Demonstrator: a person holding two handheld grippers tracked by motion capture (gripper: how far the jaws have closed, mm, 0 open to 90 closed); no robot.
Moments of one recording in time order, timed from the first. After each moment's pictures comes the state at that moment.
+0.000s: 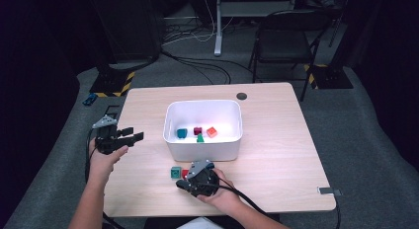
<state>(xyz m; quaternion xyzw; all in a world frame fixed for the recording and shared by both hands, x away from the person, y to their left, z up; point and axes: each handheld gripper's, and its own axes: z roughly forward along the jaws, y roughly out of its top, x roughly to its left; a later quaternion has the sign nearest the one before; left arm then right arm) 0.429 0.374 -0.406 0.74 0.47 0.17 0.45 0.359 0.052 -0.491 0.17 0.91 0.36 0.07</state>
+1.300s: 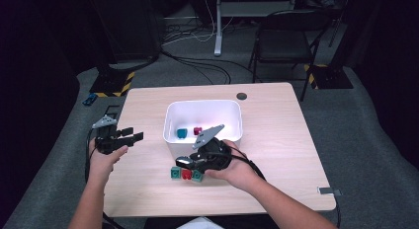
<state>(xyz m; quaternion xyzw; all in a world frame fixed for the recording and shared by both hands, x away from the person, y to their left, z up) 0.430 0.375 -0.407 0.74 0.47 0.17 0.45 0.376 0.019 -0.361 0.15 0.90 0.40 0.04</state>
